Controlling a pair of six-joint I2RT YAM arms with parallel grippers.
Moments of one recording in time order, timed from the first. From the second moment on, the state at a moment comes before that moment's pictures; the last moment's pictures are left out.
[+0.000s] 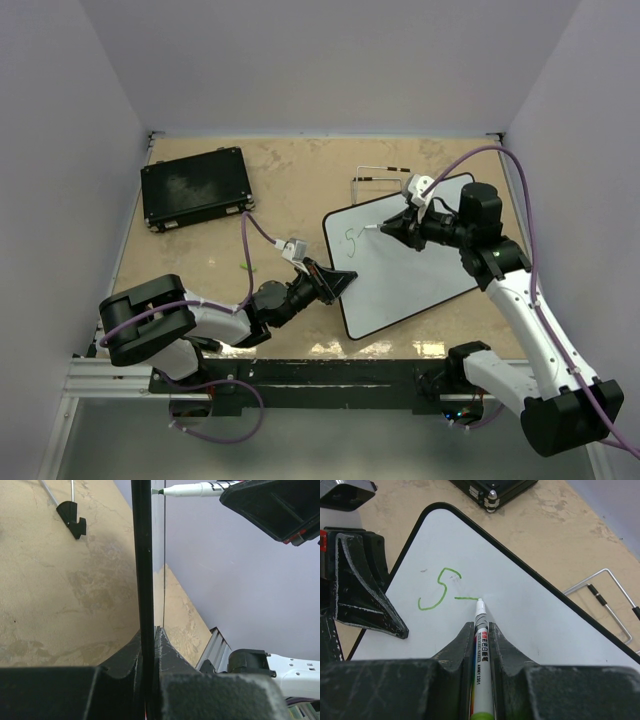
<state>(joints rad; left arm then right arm) -1.11 1.51 0.37 1.22 -0.25 -0.77 0.25 0.97 0.93 -0.36 -0.75 -0.36</state>
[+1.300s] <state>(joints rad) -1.11 1.52 0.38 1.21 -0.24 -0.77 0.24 1.00 0.95 -0.39 -0.81 -0.40</state>
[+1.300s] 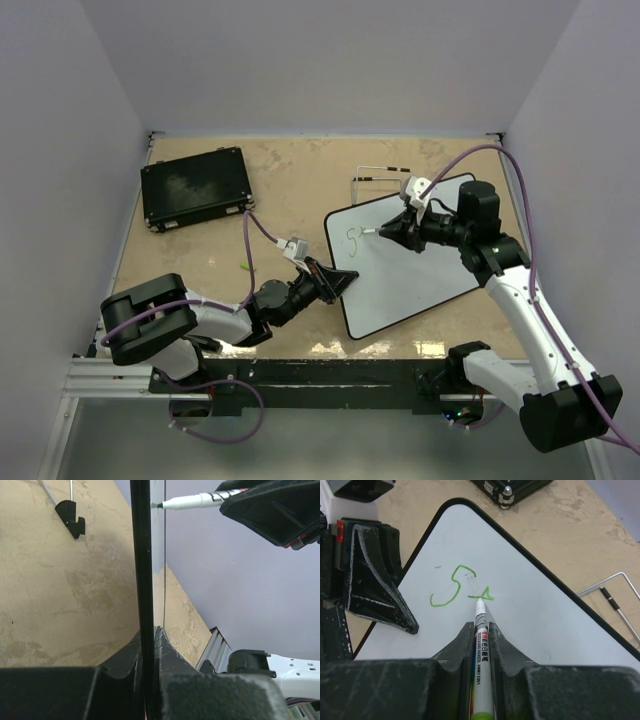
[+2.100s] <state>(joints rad) -1.10 1.52 0.38 1.21 -0.24 -0.78 0.24 0.97 0.96 -0.51 -0.75 -0.45</state>
